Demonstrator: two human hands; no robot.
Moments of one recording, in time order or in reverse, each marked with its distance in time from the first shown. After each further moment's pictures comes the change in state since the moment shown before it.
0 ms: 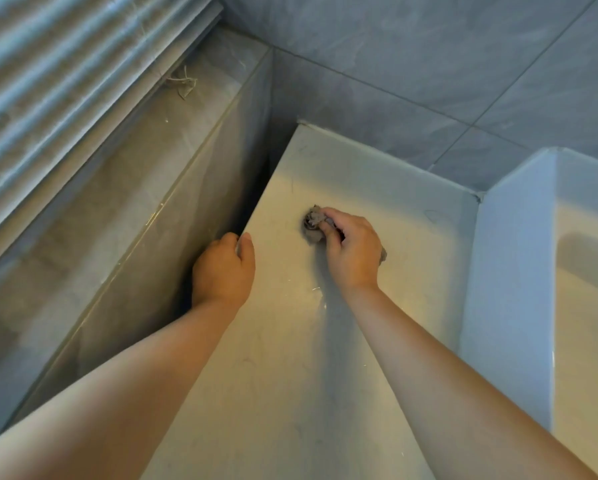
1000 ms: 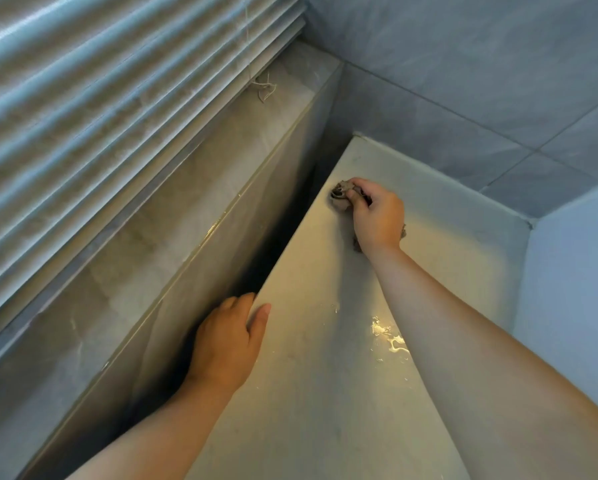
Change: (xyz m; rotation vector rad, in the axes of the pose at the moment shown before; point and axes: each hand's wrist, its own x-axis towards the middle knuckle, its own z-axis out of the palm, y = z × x) left_hand -0.087 -0.068 -0.034 -0.051 -0.136 0.059; right_hand 0.055 -0.032 0.036 0.074 -0.081 0.025
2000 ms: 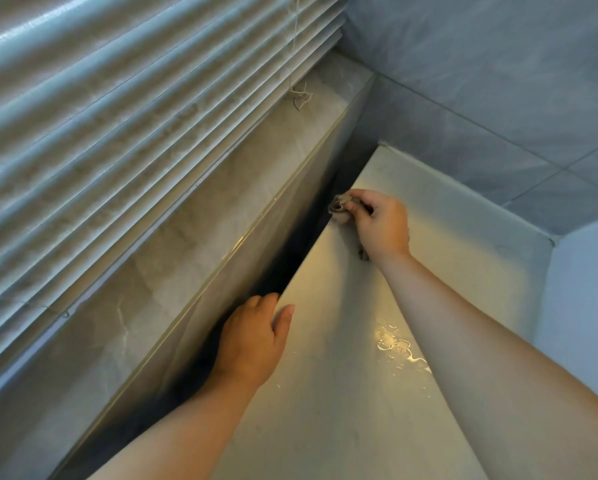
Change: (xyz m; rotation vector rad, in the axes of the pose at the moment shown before) left_hand -0.001 0.005 -0.004 0.004 -0.012 -0.002; right_hand -0.012 -0.028 0.012 -0.020 -0.139 -0.062
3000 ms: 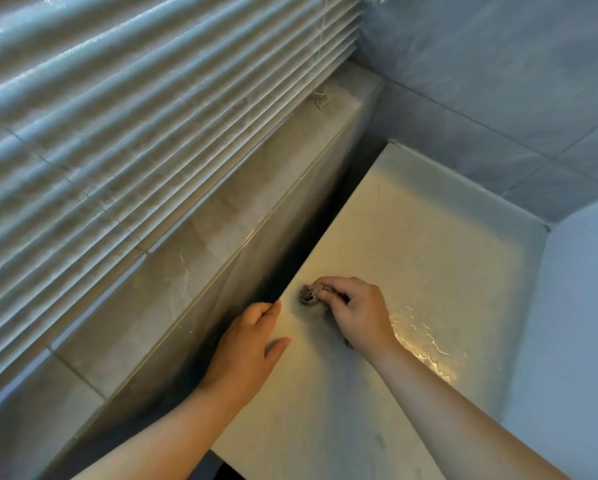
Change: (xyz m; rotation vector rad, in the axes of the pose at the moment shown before) left_hand -0.086 -0.019 -0.039 -0.037 -0.097 0.077; right_hand -0.169 -0.027 0.007 0.049 -0.290 -0.048
